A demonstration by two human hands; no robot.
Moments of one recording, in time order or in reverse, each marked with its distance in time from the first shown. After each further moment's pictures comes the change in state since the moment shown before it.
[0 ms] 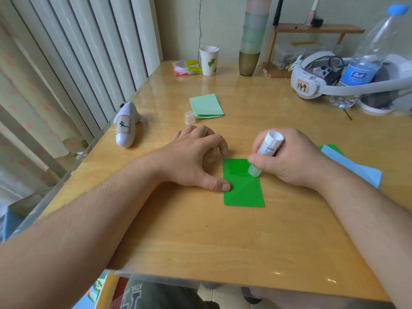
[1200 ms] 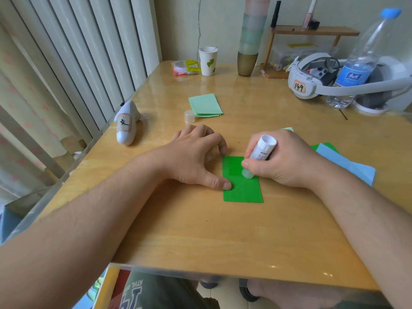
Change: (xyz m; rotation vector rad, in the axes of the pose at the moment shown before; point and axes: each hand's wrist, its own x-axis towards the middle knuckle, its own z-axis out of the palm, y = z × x) left_hand -0.001 0.006 -0.001 0.021 -0.038 -0.037; right_hand -0.007 -0.014 0.003 -0.005 -0.073 0.006
